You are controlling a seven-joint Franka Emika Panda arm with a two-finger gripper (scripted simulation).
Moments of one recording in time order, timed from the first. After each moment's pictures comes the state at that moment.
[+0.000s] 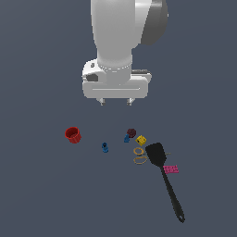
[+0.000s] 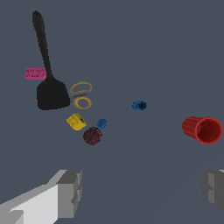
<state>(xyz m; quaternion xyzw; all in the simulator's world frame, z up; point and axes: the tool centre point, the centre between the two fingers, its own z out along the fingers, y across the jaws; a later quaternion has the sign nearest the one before) -0.012 -0.008 0.302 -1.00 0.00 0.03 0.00</state>
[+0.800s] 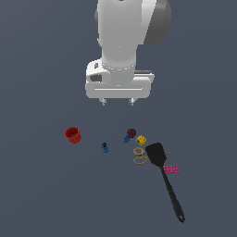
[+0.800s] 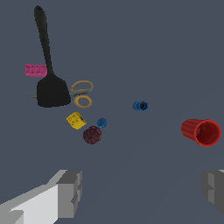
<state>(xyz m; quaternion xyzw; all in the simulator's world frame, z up) -0.013 -0.002 0.300 -1.00 -0.01 0.03 -0.01</state>
